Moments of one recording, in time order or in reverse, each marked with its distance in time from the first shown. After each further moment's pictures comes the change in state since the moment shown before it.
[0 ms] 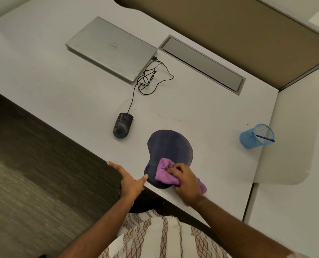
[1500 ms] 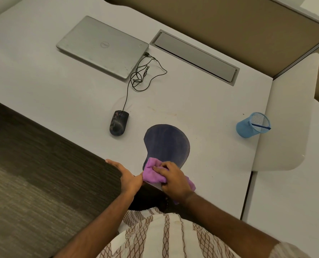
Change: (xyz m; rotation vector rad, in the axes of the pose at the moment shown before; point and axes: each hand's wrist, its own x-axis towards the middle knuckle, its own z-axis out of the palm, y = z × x) left_hand -0.008 0.006 0.000 0.061 0.026 -0.006; right_hand -0.002 -0.044 0.011 0.075 -0.020 -0.026
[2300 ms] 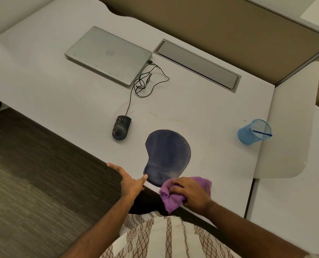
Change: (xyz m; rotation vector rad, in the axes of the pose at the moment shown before) left_hand -0.034 0.035 -0.014 -0.066 -0.047 -0.006; right_hand -0.036 0.052 -0.027 -0.044 -0.061 -0.205
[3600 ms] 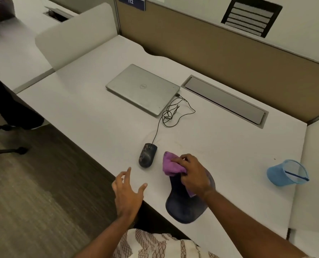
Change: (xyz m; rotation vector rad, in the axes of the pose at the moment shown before) left_hand 0.013 0.047 -0.092 0.335 0.358 0.391; right_hand 0.169 -0.042 -0.057 0.021 0.168 0.105
